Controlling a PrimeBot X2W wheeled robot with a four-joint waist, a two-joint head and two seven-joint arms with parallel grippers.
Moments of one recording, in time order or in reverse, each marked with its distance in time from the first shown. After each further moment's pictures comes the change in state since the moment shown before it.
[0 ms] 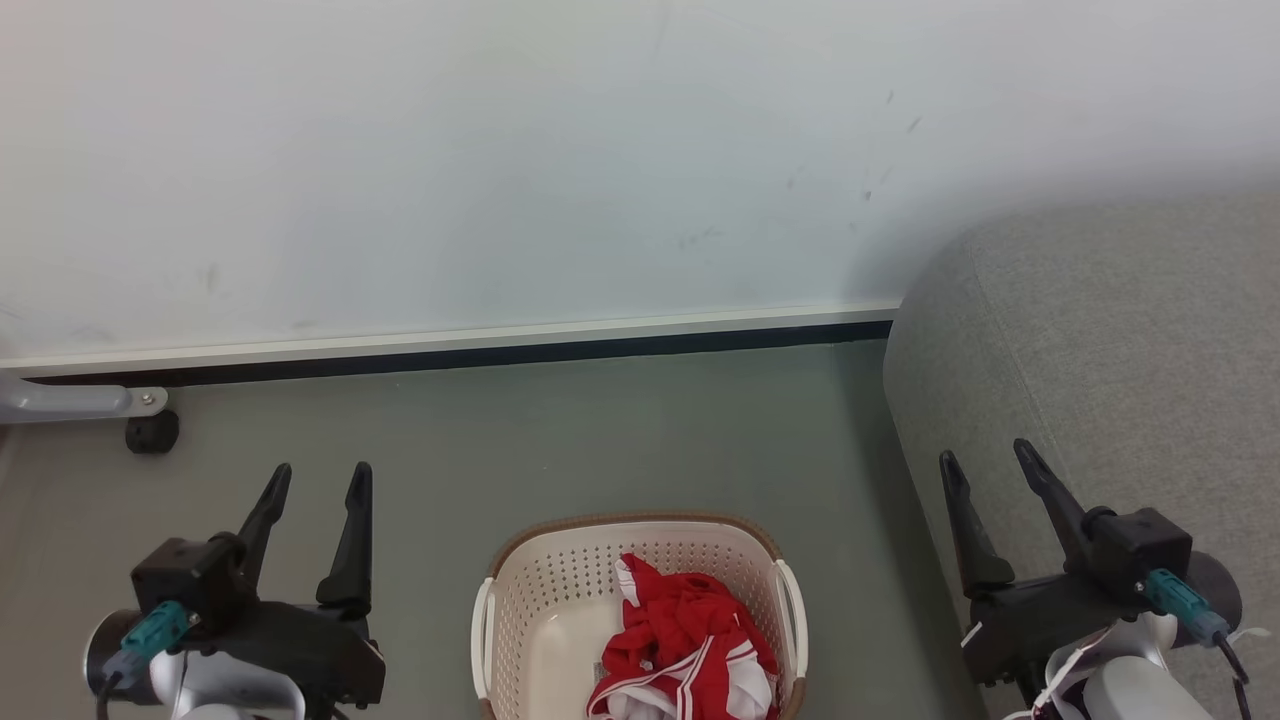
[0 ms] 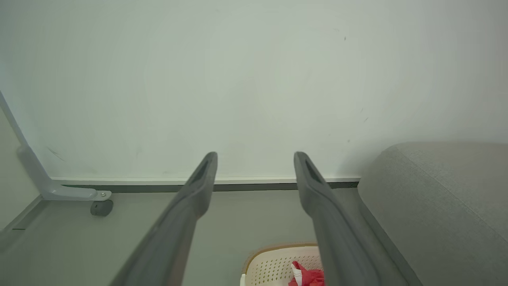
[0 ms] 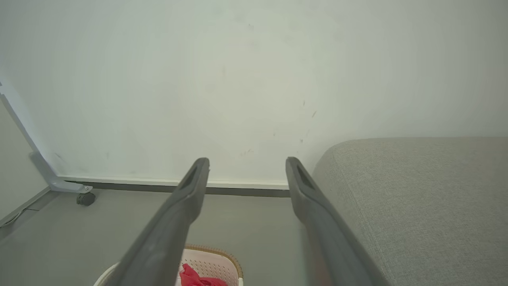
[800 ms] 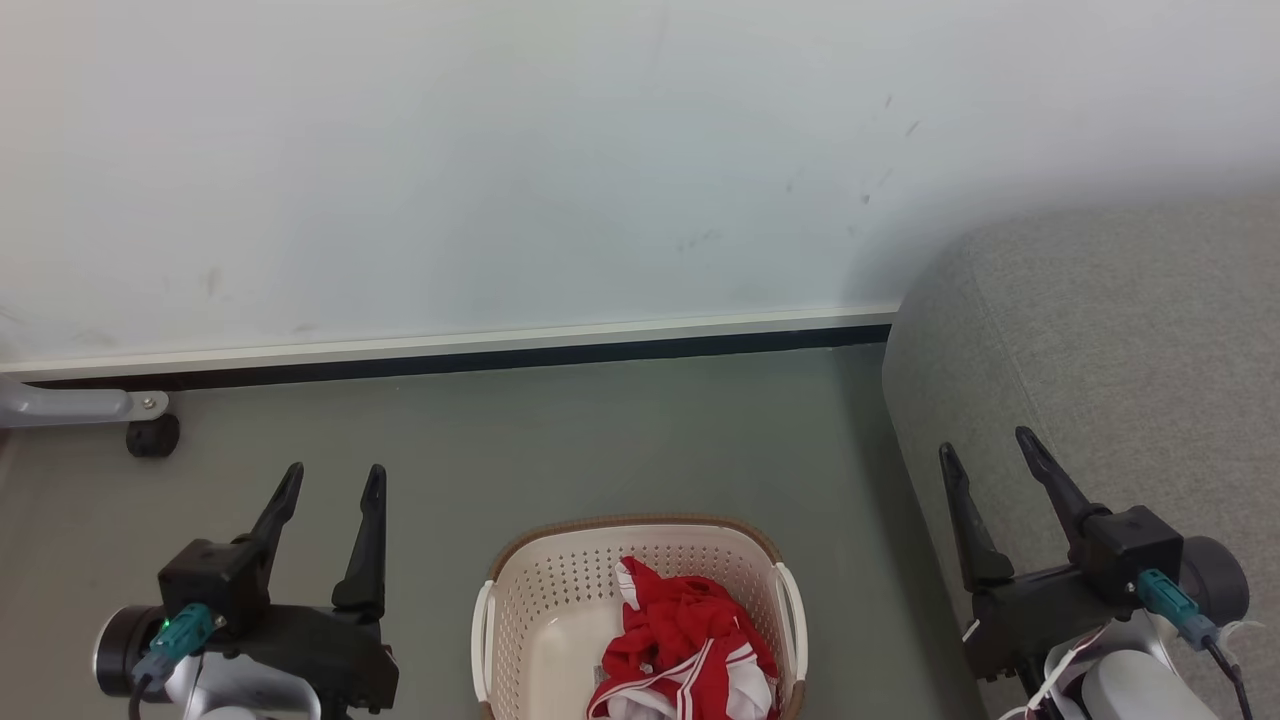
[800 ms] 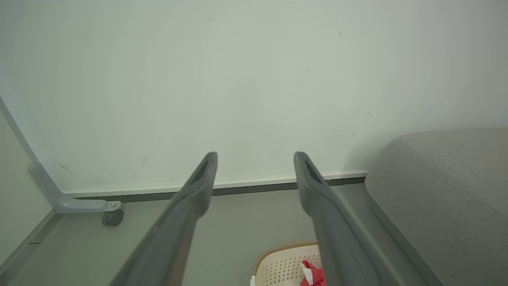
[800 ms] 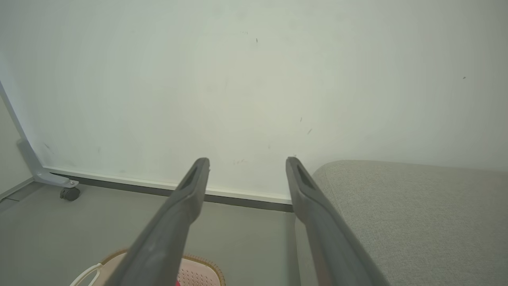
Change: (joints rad) left arm 0.002 -0.004 -0.017 -0.013 0.067 0.021 0.009; right arm -0.017 -0.014 0.017 0.007 -0.072 -0.017 -0.029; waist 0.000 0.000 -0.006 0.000
